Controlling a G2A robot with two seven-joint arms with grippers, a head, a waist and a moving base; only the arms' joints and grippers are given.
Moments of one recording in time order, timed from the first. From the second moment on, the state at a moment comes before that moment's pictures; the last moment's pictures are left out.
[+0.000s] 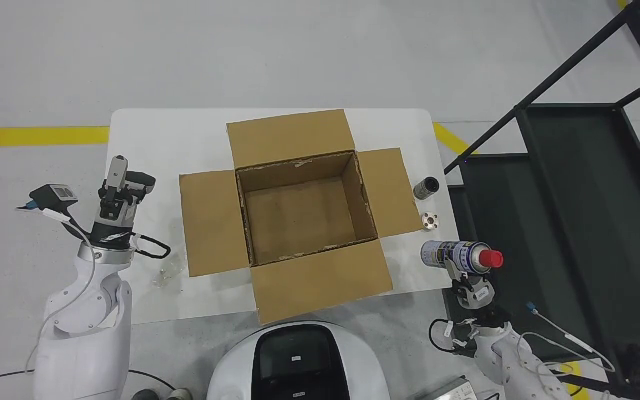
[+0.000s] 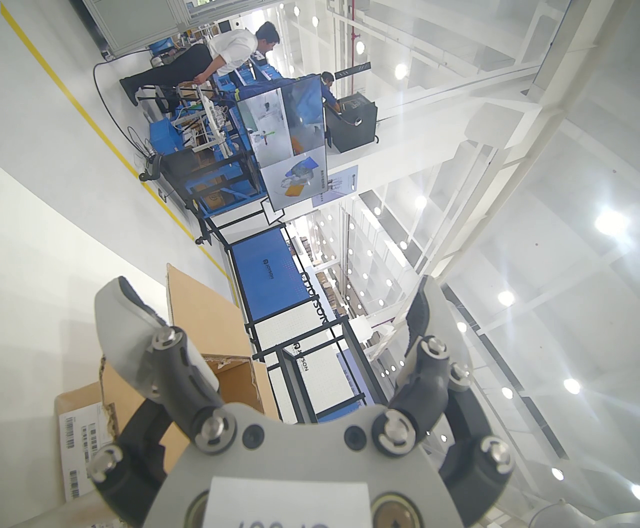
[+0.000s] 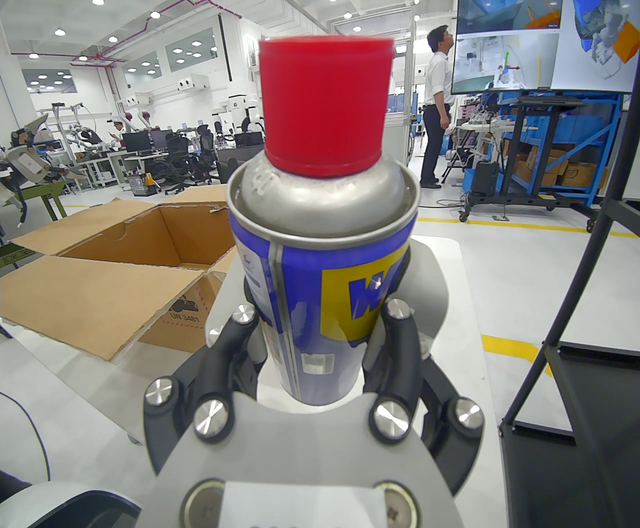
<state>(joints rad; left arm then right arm) 1.48 -1.28 -1.69 -1.67 -0.12 -0.48 -0.35 -1.79 -1.01 1.41 -1.20 -1.24 -0.44 -1.24</state>
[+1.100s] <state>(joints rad) 1.48 -1.28 -1.69 -1.67 -0.12 -0.48 -0.35 -1.92 -0.98 1.67 -1.71 -1.38 -0.31 -0.74</state>
